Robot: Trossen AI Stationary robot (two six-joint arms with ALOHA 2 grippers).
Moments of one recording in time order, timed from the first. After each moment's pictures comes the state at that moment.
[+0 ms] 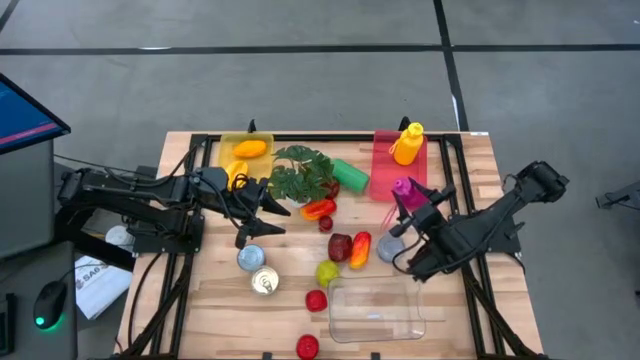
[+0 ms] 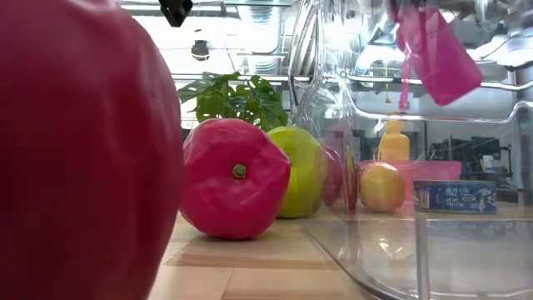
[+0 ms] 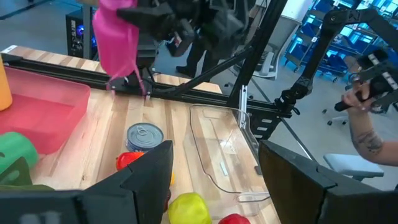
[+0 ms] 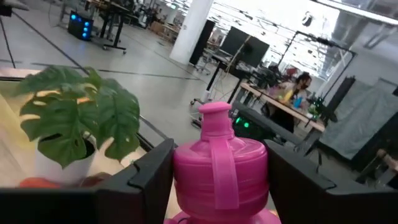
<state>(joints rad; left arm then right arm) -0.05 0.98 0.79 -0.01 0.18 -0.24 0.59 1.40 1.11 -1.55 1.57 1.44</state>
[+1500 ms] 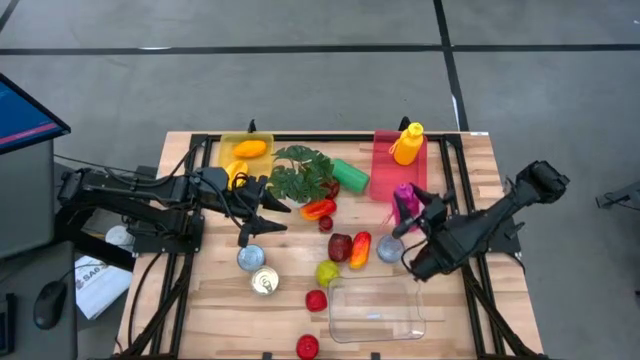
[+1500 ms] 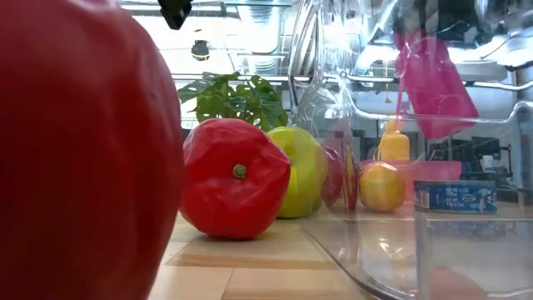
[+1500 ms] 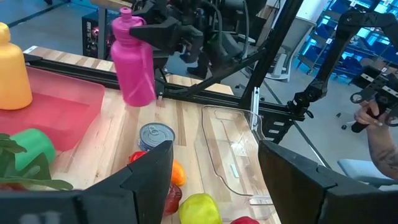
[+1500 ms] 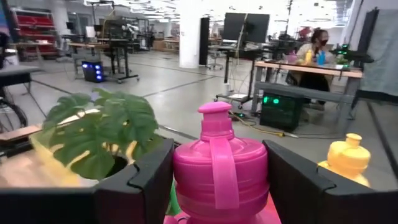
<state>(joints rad) -0.05 0.98 0.79 -0.02 0.13 -0.24 0.59 1.39 0.95 -1.48 1.57 1.92</state>
